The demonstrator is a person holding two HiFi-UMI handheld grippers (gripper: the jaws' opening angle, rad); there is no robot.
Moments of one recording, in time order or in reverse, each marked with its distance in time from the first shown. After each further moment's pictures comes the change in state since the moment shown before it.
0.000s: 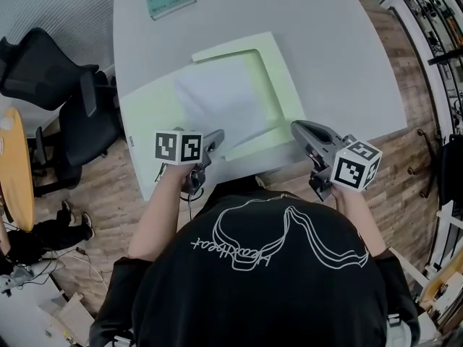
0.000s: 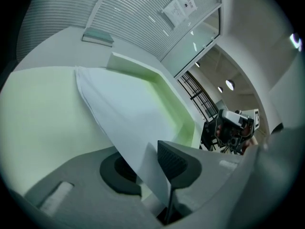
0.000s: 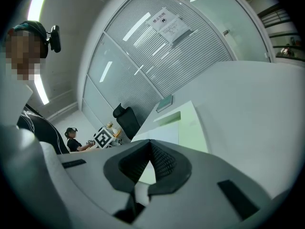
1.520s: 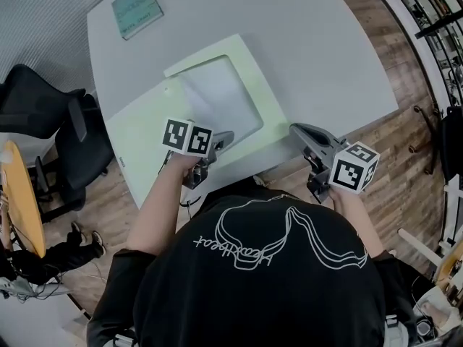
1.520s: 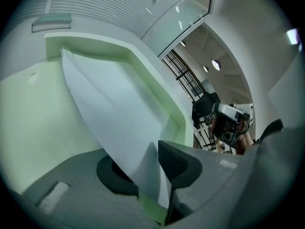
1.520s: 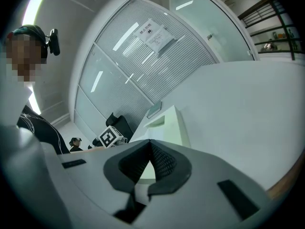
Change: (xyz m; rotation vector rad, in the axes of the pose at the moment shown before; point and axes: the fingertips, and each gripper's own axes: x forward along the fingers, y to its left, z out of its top) left arm 0.066 -0.055 0.011 0.162 0.239 -0.141; right arm -0.040 -0.036 -0.003 0.109 -0.091 -0.074
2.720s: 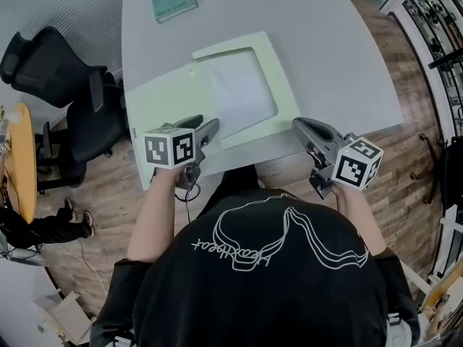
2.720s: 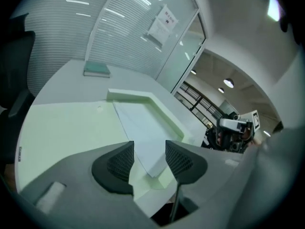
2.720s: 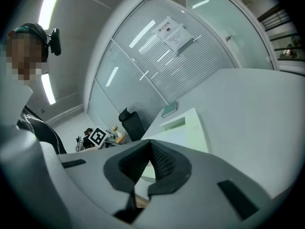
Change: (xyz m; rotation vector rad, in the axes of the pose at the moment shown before) left arm -0.115 0.000 -0.018 -0.029 -0.429 0.289; right arm -0.005 0.054 -0.001 -0.135 0.014 0.136
